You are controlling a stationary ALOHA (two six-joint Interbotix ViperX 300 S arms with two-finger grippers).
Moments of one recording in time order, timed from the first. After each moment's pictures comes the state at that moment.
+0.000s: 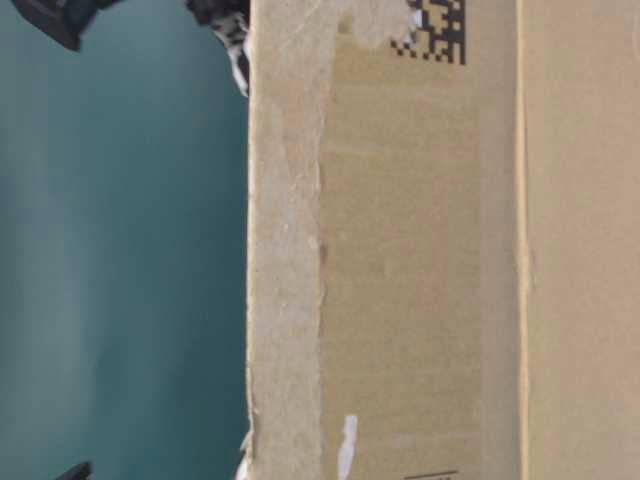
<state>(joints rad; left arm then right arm) 0.06 -0.18 0.91 -0.04 -0.37 0.04 -0.07 -0.15 0.87 0.08 -0.35 -0.01</state>
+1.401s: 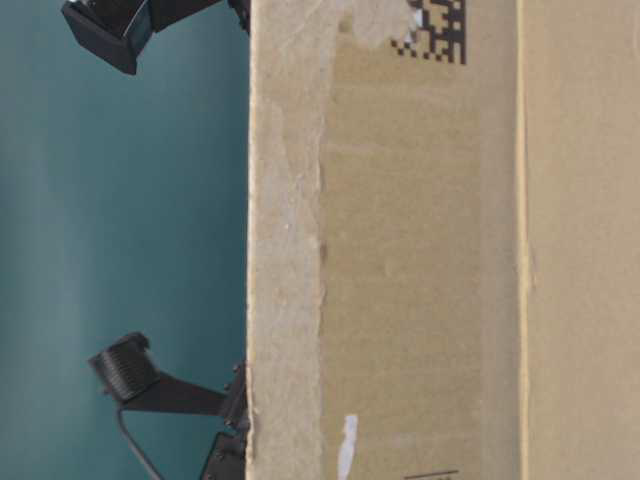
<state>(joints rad) 0.24 0.09 0.69 -0.04 -0.46 0.11 -0.06 -0.09 0.87 0.08 -0.37 0.00</state>
